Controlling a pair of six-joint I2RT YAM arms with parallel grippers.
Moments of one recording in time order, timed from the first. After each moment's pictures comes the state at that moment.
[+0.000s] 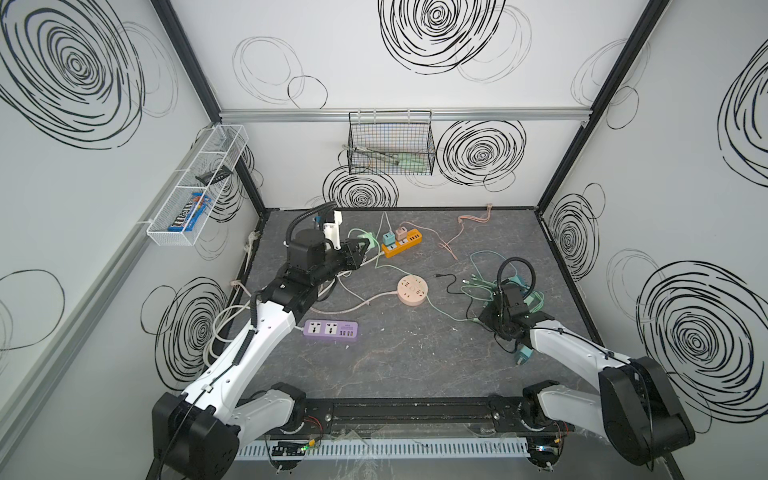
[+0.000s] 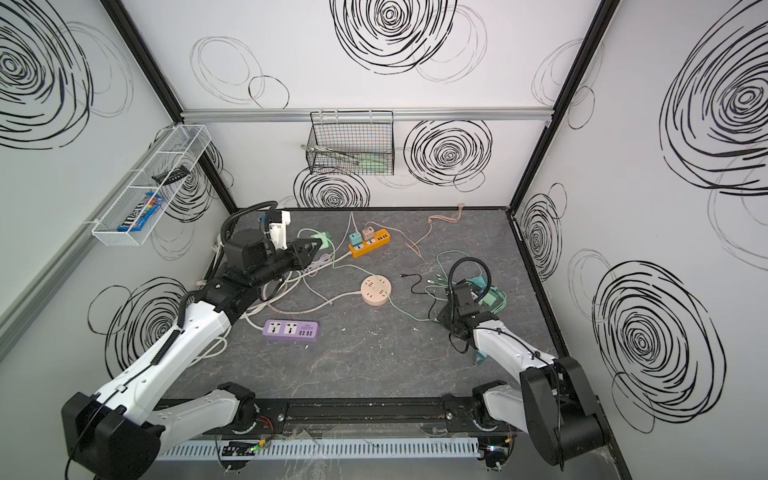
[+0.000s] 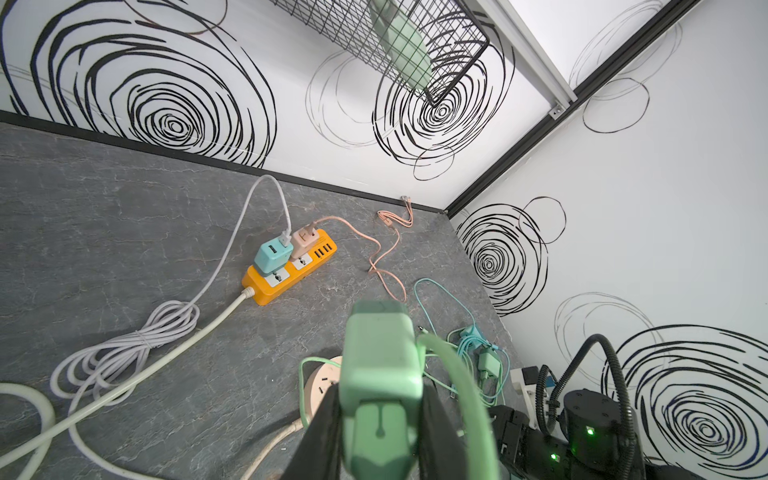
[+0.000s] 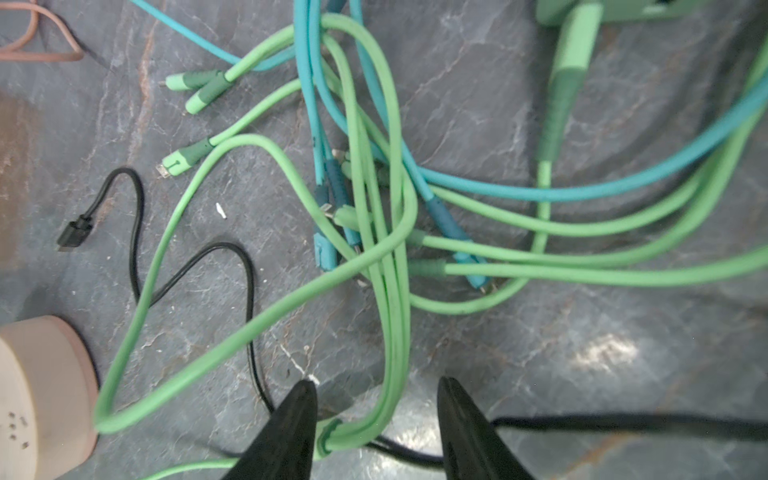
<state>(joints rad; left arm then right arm) -0.33 1.13 0.98 -0.17 0.28 -0.56 0.30 1.21 0.45 -0.27 0.14 0.94</state>
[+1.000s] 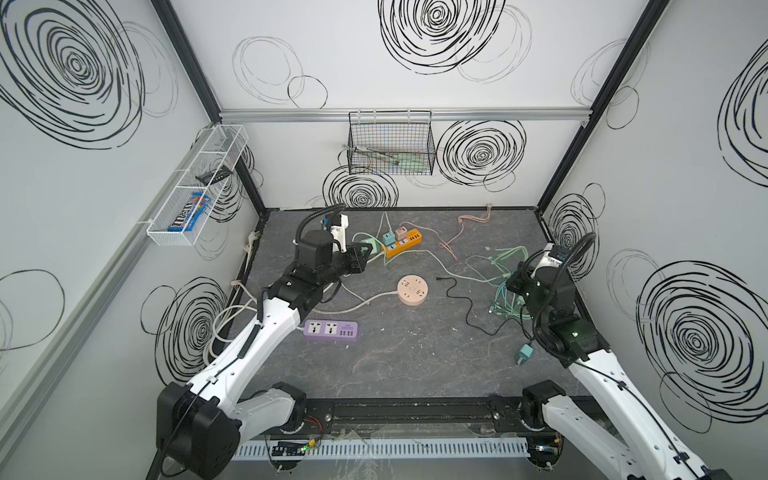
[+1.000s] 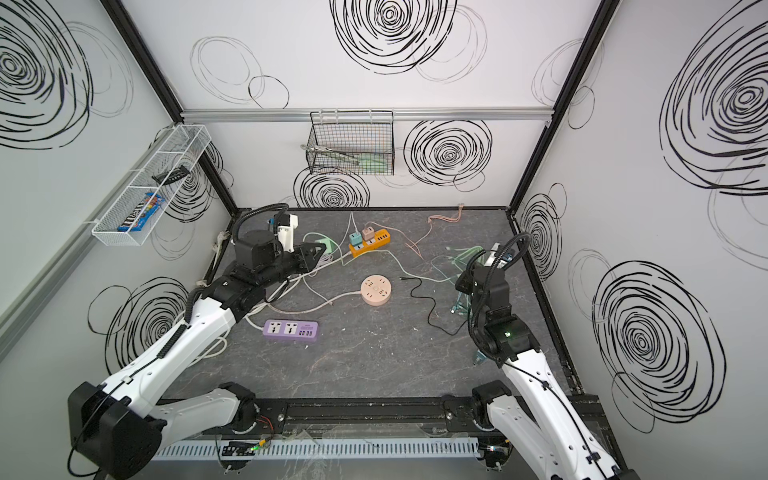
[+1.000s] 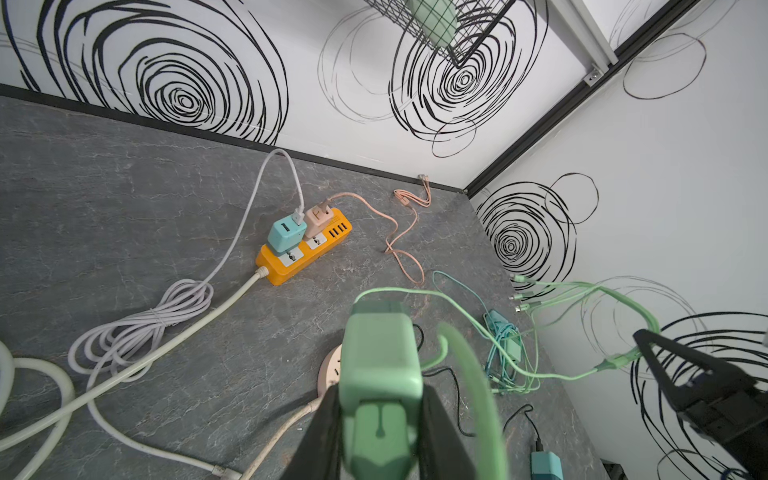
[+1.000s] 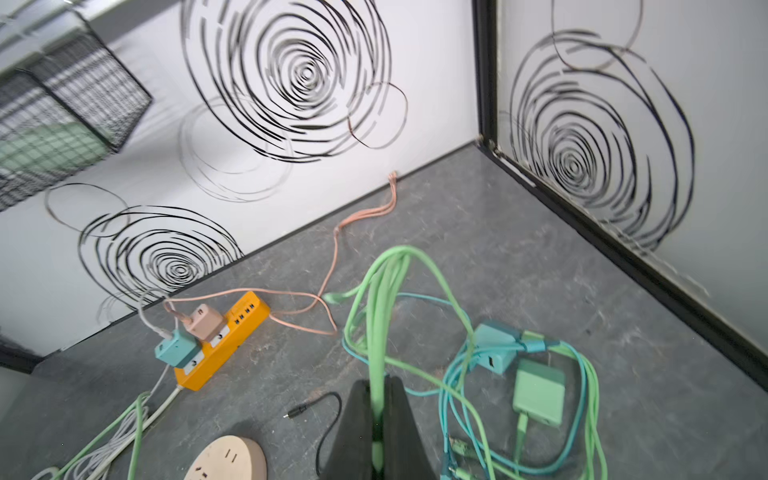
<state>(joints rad) -0.37 1.17 0.99 -0.22 0.23 -0.52 0.32 0.78 0.73 -0.31 0.41 0.50</state>
